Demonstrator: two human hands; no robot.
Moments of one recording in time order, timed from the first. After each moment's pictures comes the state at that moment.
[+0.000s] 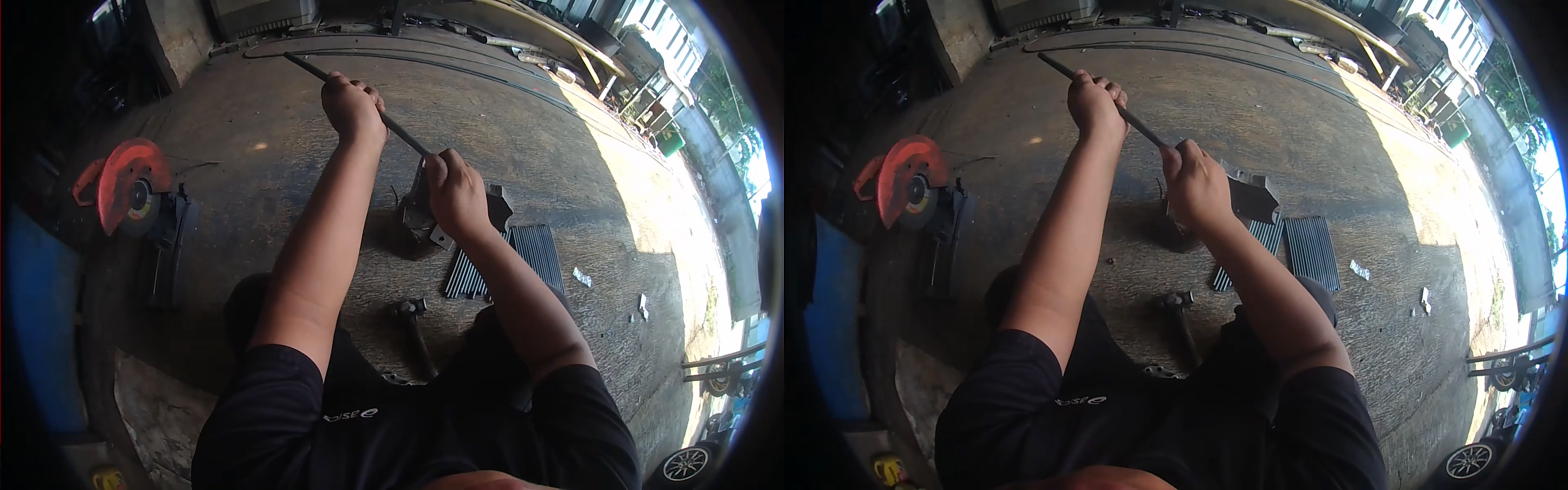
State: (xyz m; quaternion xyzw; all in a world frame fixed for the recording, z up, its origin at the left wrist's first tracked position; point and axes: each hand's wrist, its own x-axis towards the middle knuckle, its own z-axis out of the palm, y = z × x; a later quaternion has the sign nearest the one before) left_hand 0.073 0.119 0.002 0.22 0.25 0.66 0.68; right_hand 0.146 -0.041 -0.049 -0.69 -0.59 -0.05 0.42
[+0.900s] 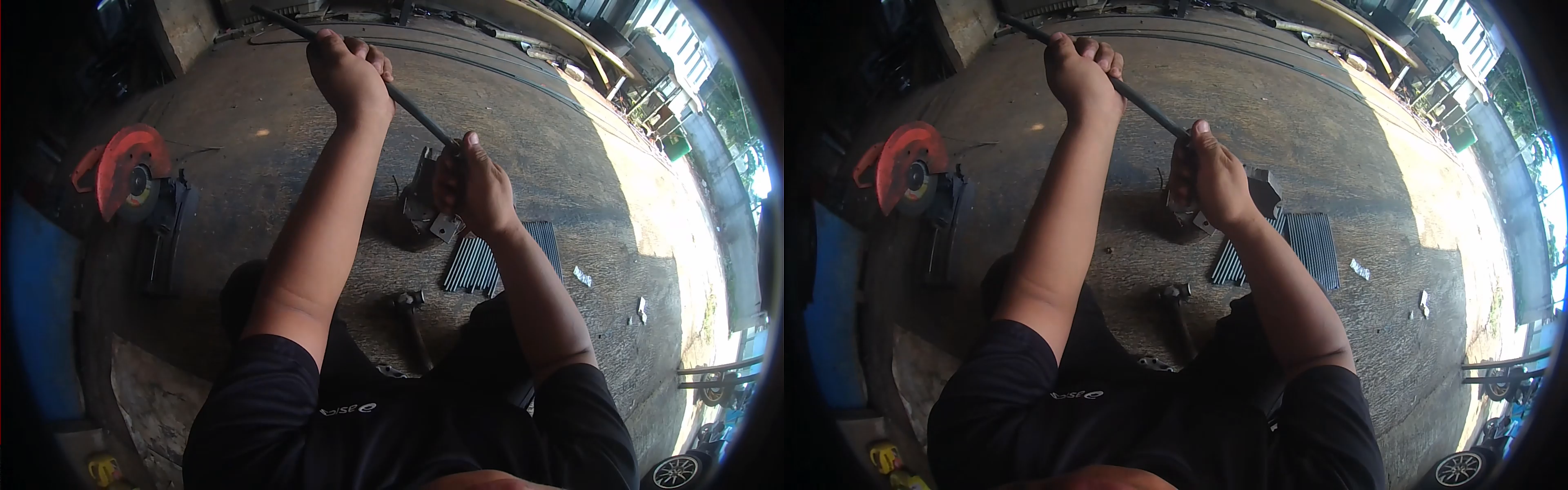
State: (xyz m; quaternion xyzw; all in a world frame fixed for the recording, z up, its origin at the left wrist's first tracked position) left_hand 0.064 0.086 0.041 0.30 0.11 0.72 0.61; right_hand 0.162 -0.062 -0.022 -0.43 -0.35 0.54 0.63
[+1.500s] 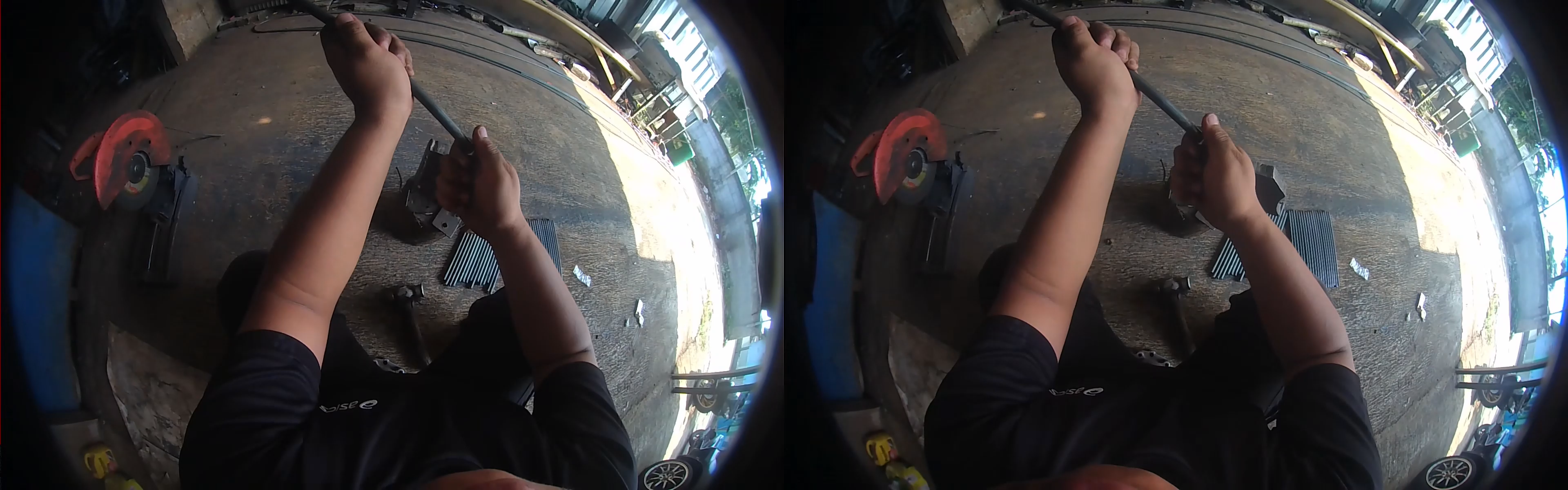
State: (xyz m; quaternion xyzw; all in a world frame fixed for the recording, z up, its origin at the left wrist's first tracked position) left_hand 0.068 0.075 0.040 0.35 0.10 0.74 0.56; right_hand 0.160 -0.059 -0.026 -0.37 -0.30 0.60 0.64
